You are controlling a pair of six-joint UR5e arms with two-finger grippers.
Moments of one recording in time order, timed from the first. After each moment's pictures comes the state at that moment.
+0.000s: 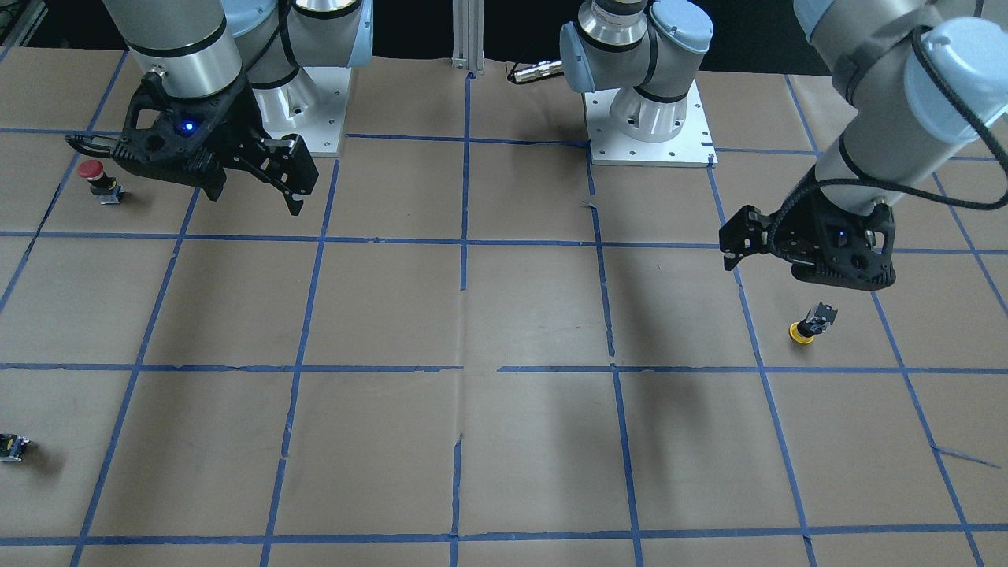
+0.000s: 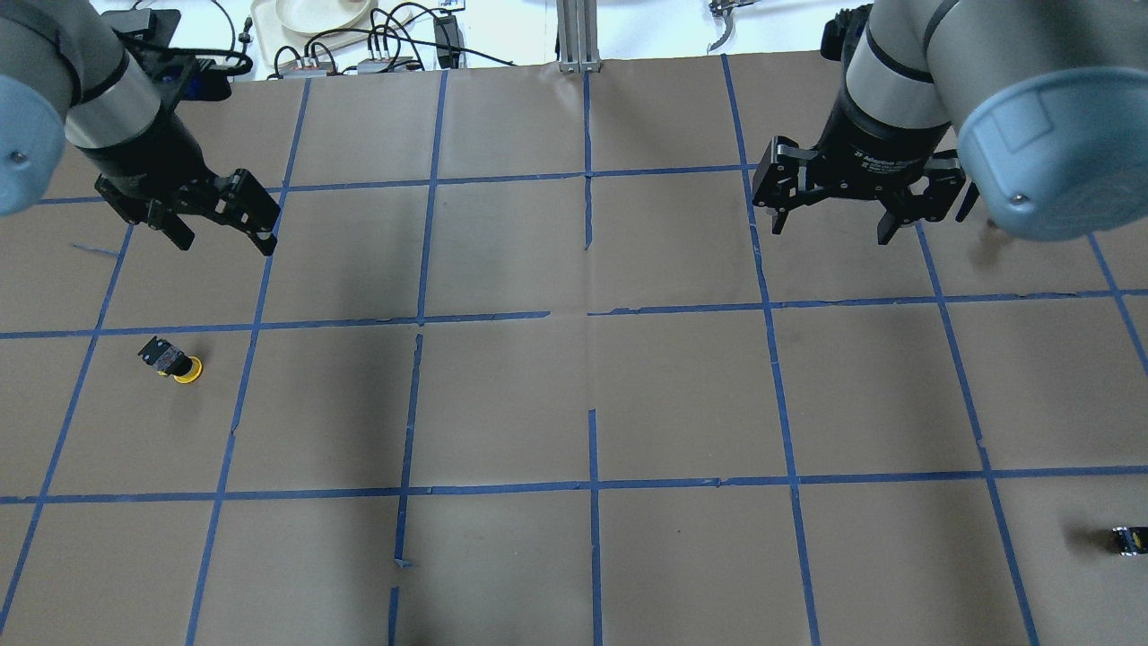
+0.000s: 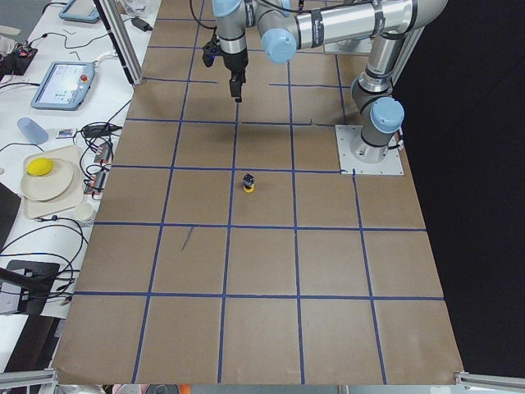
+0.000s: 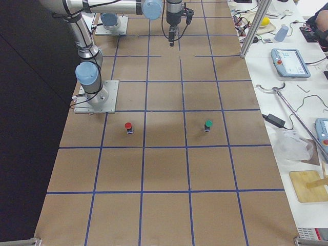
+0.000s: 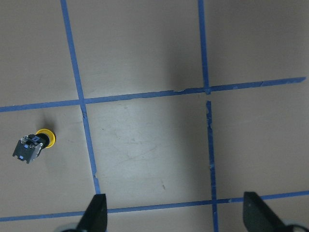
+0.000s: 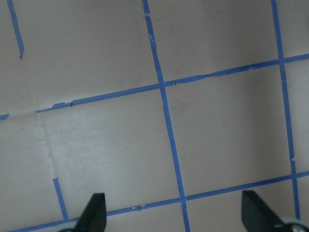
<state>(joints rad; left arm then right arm) -1.31 -1.67 -1.69 -1.41 1.59 0.43 1.62 -1.60 1.66 -1.64 -1.60 0.22</state>
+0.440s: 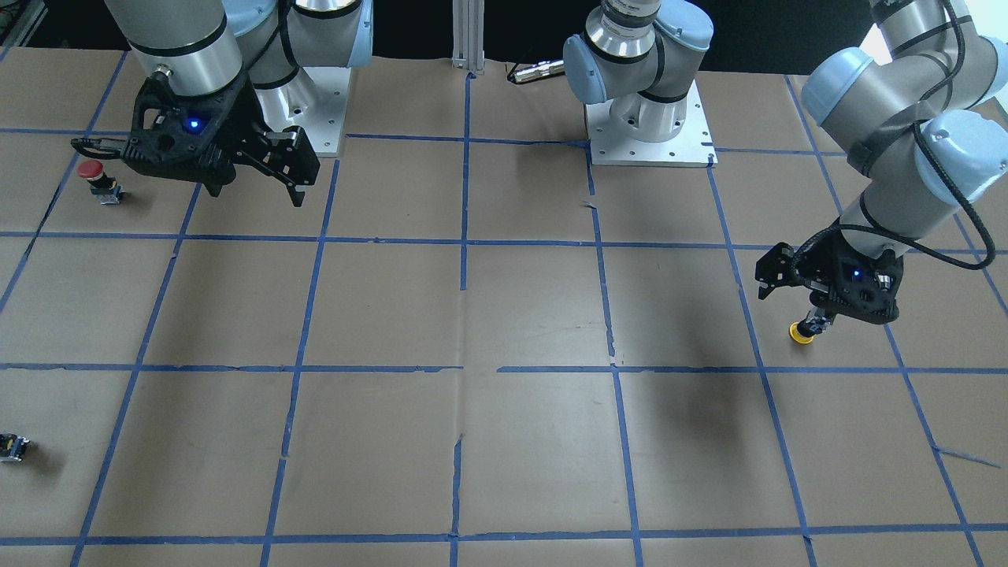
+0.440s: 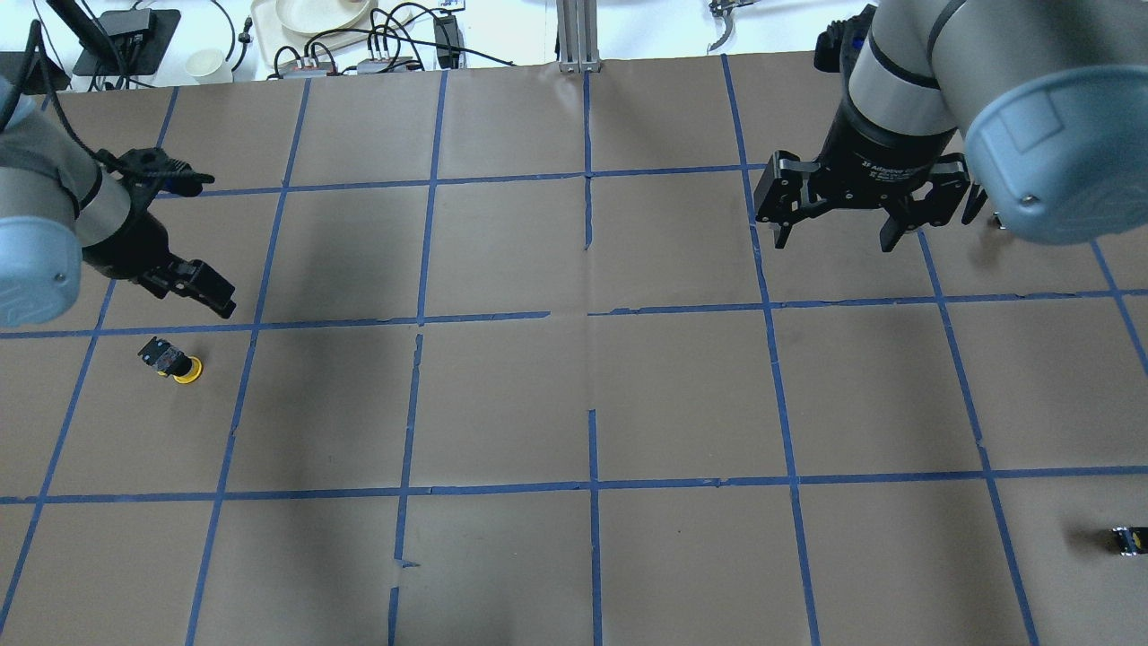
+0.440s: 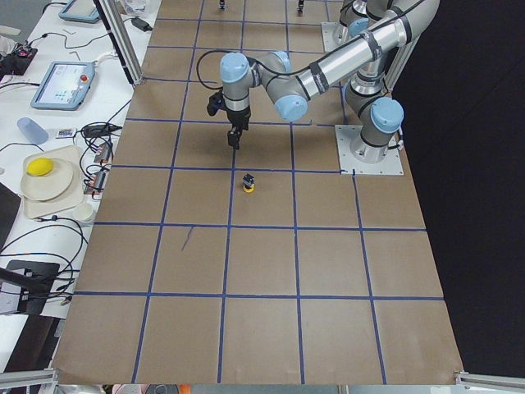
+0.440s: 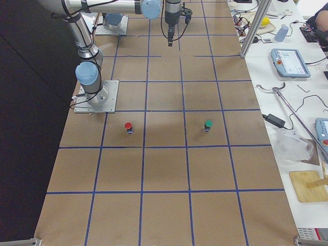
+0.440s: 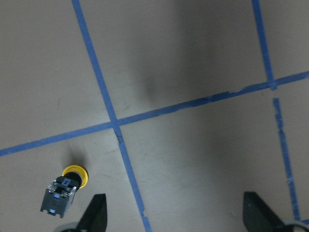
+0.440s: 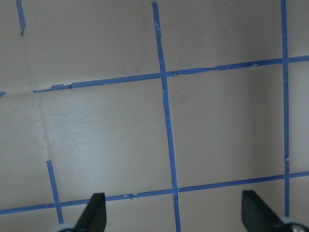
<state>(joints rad) -1.12 -1.72 -1.92 -1.09 1.59 0.82 1.62 -1.61 1.66 -1.61 -1.60 0.15</state>
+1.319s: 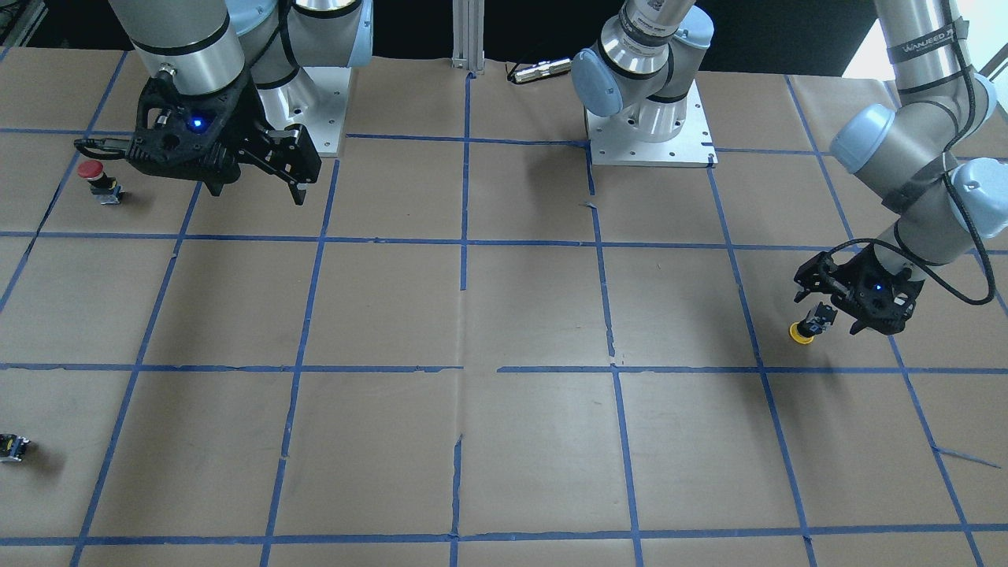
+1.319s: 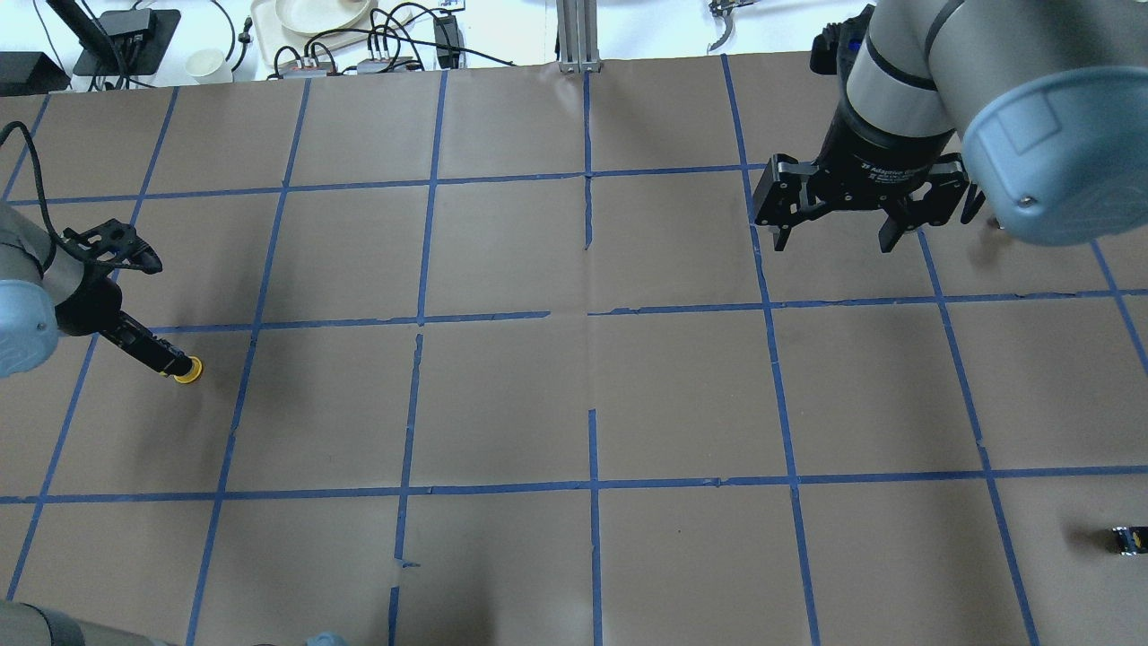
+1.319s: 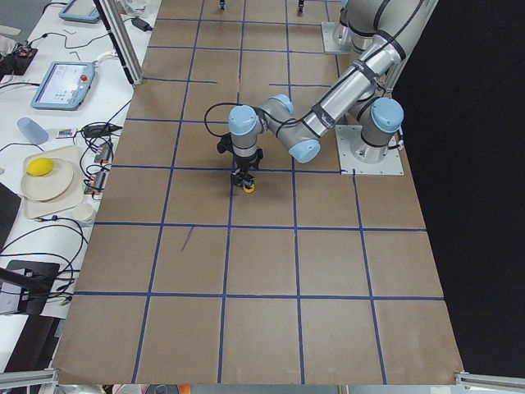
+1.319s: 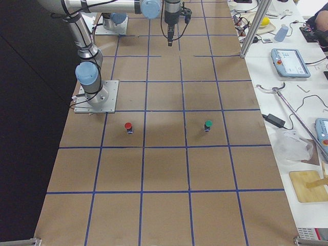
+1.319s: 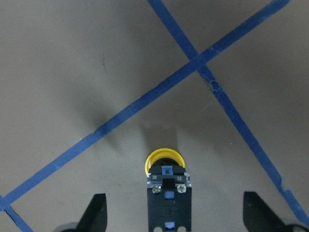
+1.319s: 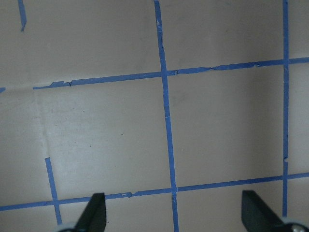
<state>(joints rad) -0.96 -1.83 -1.98 -0.95 1.60 1.24 1.62 -1.61 1.66 -1.61 -1.60 0.14</state>
